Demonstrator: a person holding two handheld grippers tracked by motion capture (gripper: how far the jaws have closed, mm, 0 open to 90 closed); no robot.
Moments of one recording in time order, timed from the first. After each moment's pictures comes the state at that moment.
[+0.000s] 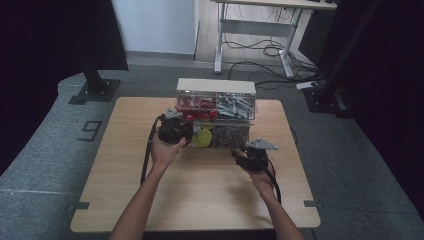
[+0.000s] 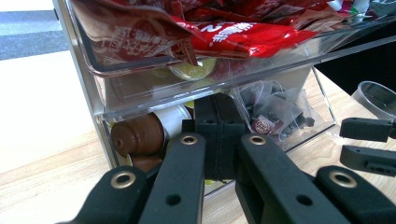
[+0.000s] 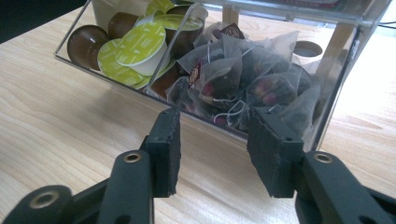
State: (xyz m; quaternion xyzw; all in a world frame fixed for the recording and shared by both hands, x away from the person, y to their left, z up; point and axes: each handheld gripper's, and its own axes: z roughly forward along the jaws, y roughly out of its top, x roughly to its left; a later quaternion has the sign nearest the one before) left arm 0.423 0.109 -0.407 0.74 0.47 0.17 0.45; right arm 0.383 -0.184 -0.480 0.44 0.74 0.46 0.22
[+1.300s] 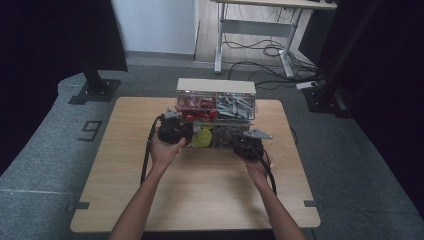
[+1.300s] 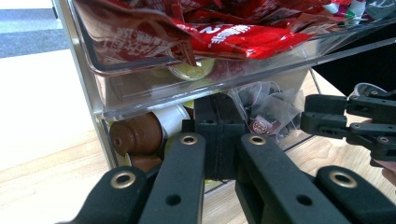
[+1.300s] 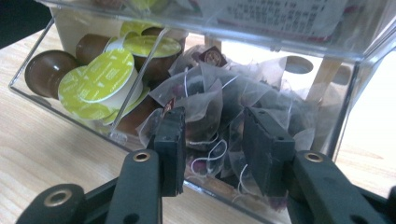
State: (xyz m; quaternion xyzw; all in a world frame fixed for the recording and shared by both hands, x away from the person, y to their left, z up) left arm 0.422 0.110 -0.406 0.74 0.47 0.17 0.45; right arm 0.422 -0.177 -0.483 0.46 0.72 0.46 0.24
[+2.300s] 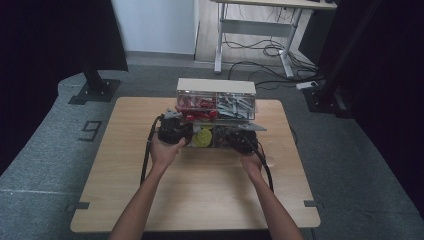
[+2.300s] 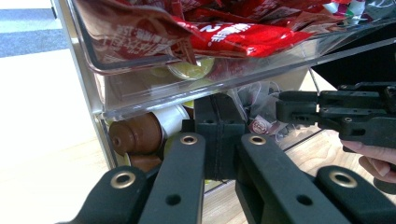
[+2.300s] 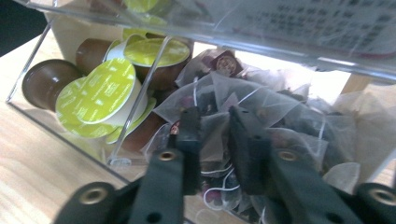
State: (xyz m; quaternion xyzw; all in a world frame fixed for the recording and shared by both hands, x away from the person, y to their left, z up) left arm 0.422 0.110 -0.406 0.74 0.47 0.16 0.45; right arm 0.448 -0.163 -0.483 0.46 0.73 0.46 0.20
